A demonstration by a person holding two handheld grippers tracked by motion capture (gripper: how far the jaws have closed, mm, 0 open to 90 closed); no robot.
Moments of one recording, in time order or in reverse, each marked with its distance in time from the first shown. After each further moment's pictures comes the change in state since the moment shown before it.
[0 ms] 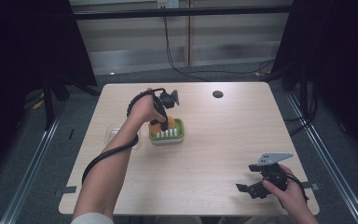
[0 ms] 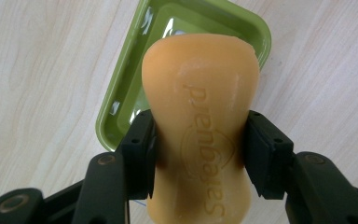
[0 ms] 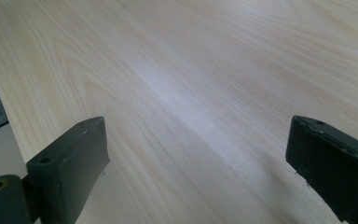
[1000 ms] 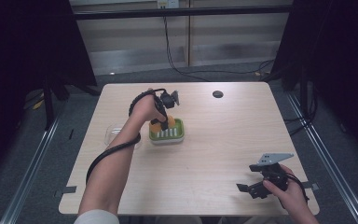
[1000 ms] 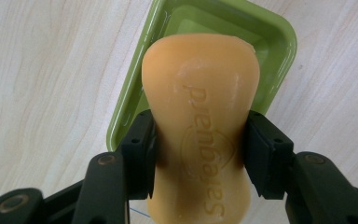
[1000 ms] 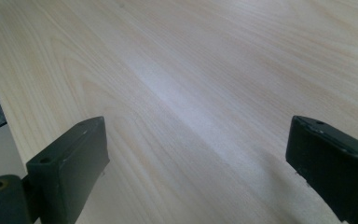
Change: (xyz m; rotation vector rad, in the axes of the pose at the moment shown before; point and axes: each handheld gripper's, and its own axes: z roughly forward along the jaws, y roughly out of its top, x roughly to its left) left arm 0.010 0.003 0.013 0.005 0.006 0.014; right arm -0.001 -0.001 -0.001 0.005 -0.003 0.009
